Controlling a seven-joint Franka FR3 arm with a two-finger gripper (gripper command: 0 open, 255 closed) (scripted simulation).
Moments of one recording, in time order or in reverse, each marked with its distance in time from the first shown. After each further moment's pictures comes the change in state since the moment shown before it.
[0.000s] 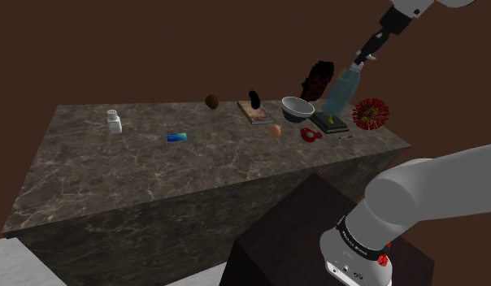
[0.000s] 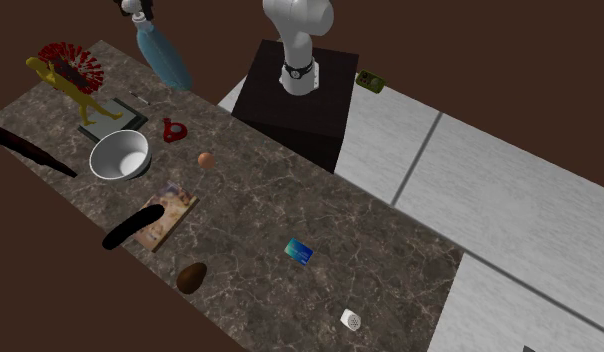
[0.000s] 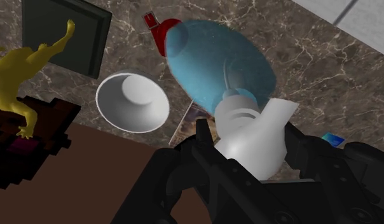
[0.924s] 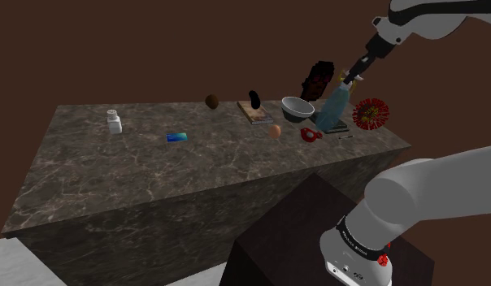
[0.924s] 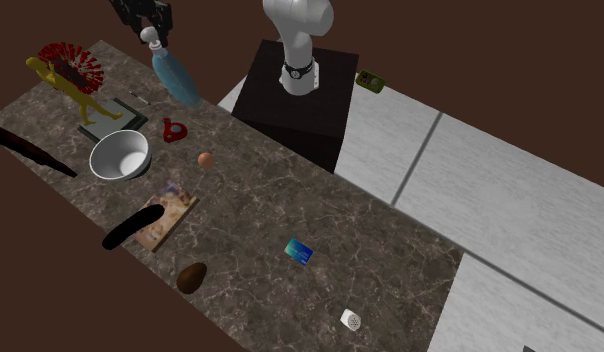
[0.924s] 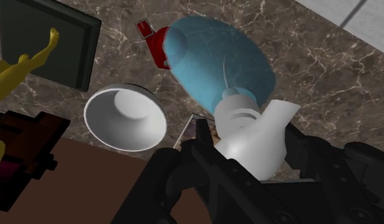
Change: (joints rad) arm -0.013 -0.019 -0.021 -0.201 -0.017 0.183 -0.009
